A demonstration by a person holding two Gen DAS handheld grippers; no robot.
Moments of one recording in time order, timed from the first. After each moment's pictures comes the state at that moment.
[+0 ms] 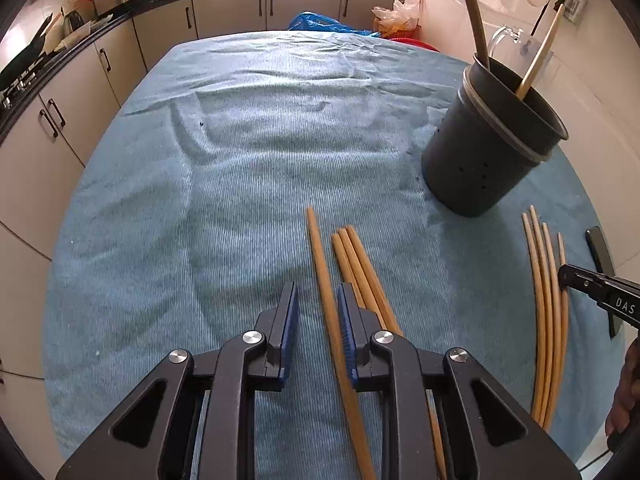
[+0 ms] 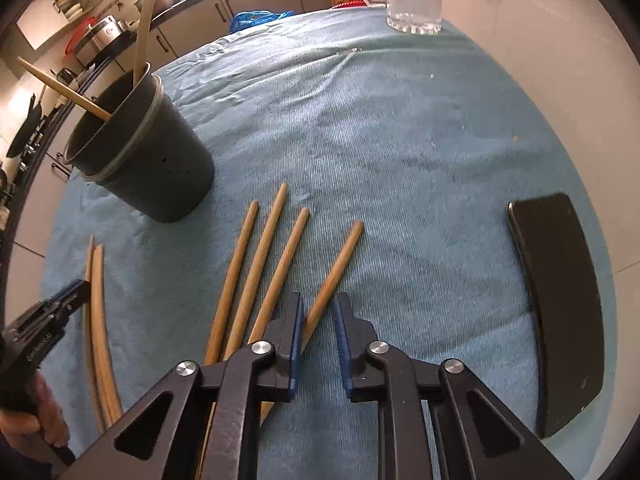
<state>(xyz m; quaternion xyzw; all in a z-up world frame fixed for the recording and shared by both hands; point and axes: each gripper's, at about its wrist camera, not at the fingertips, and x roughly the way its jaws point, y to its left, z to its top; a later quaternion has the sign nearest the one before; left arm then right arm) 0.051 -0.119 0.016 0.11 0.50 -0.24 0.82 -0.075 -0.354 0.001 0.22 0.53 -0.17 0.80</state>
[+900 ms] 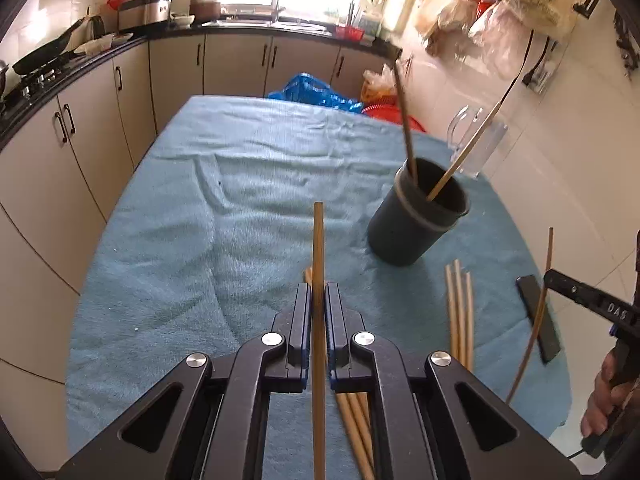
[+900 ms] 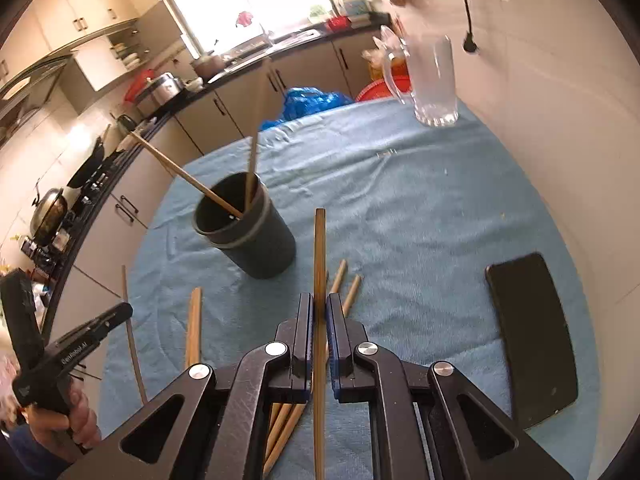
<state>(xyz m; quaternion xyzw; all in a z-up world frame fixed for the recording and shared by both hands) 0.004 -0.078 0.102 0.01 0.44 -0.28 0.86 -0.126 -0.346 0.097 0.24 0.40 -0.11 0.88</state>
